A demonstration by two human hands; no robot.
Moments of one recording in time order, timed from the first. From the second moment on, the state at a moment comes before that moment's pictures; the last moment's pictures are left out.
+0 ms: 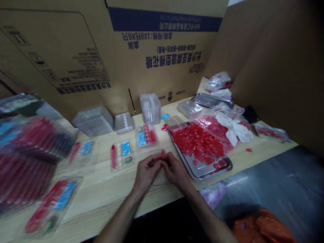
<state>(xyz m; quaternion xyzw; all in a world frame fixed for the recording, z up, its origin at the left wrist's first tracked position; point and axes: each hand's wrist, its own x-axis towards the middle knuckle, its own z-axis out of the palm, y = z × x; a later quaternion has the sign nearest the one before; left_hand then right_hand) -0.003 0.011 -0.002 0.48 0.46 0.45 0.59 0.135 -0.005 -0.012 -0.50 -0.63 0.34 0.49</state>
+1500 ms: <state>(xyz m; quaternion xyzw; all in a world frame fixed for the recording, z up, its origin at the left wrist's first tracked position) 0.005 0.046 -0.025 0.81 0.41 0.31 0.28 0.229 0.011 0.001 -0.72 -0.69 0.06 0.05</state>
